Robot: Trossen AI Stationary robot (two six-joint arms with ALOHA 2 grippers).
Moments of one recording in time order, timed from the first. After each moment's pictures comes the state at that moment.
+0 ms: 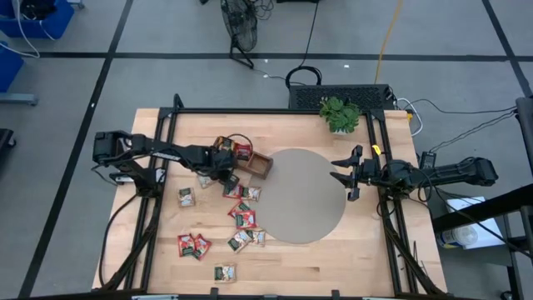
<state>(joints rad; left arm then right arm) 0.18 1.56 0.73 -0.50 -0.07 -0.72 0.07 0.35 0.02 0.46 0.23 -0.02</state>
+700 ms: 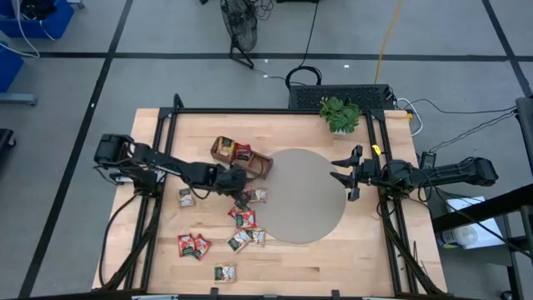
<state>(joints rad) -0.07 1.60 0.78 -0.21 -0.17 -0.74 0.07 0.35 0.01 0.46 0.23 -0.02</state>
